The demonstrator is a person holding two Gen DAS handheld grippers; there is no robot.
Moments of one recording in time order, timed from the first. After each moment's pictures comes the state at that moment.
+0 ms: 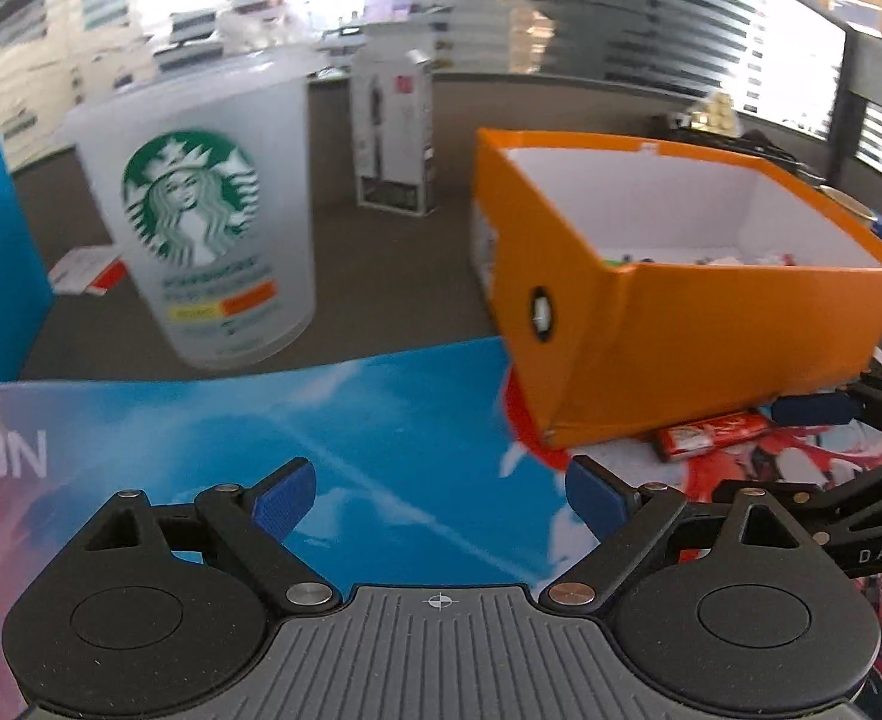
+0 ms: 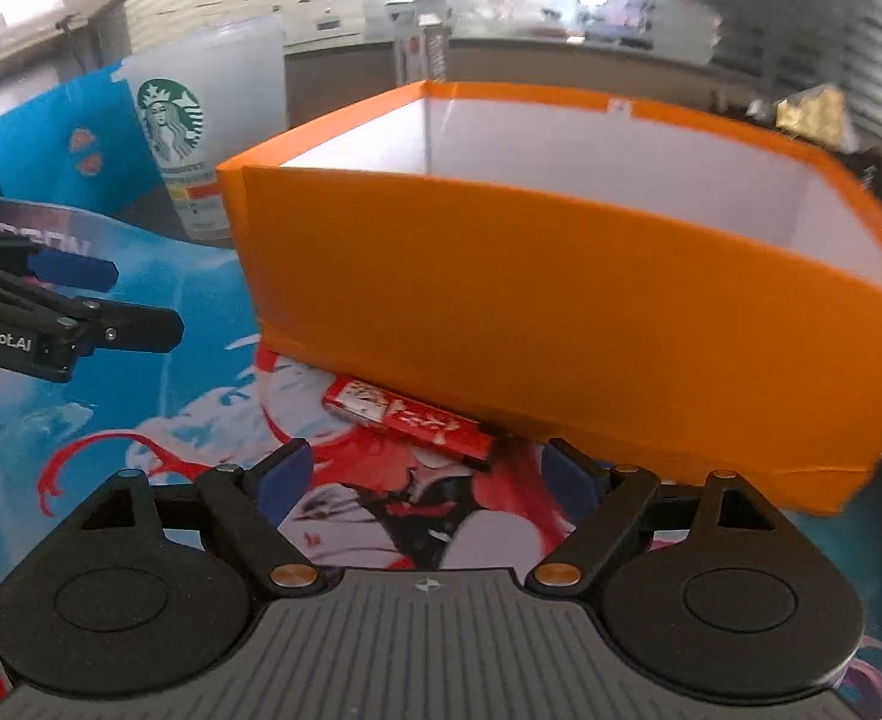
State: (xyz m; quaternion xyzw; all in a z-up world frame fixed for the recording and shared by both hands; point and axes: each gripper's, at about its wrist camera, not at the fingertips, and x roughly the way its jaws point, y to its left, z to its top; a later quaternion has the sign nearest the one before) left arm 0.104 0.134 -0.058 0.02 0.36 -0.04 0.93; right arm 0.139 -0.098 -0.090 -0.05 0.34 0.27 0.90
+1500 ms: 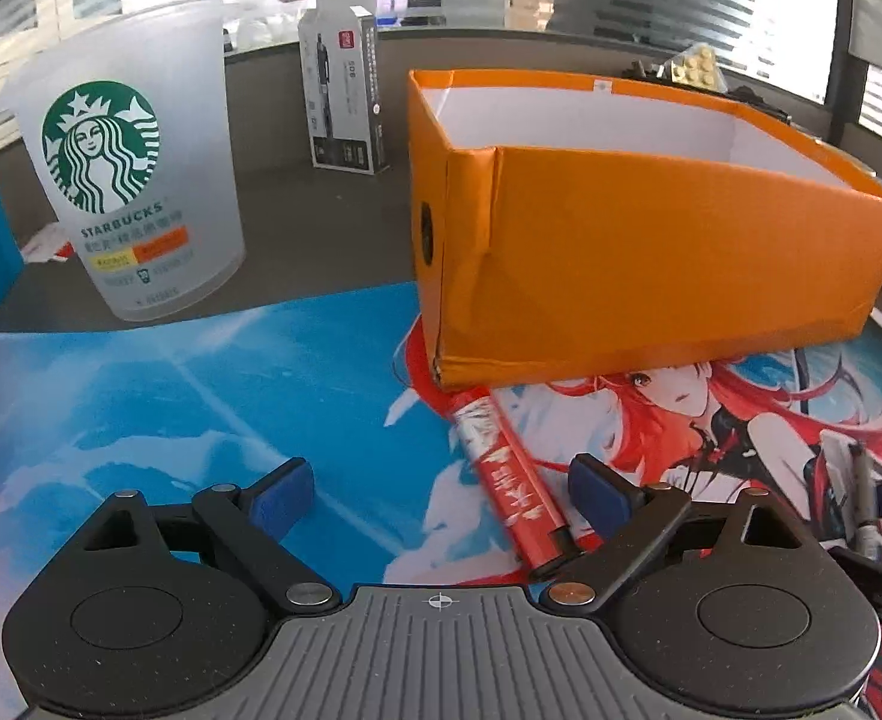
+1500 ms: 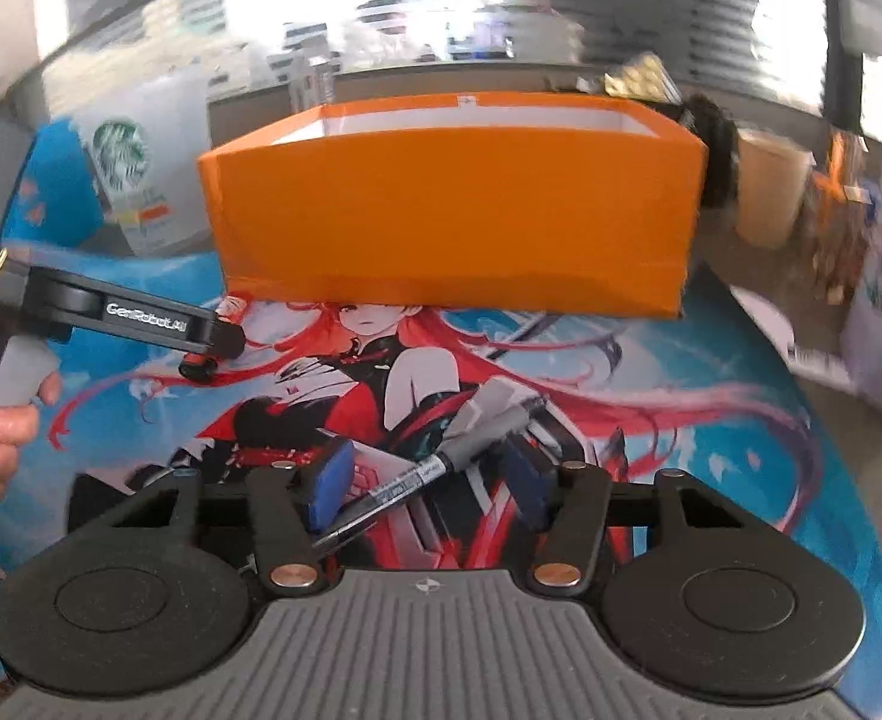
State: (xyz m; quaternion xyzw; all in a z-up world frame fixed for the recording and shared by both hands) left arm 0.101 0.073 -0.089 0.02 0.37 -0.02 0.93; right arm 0.038 -0.125 -0.096 -0.03 0.30 0.14 0.94
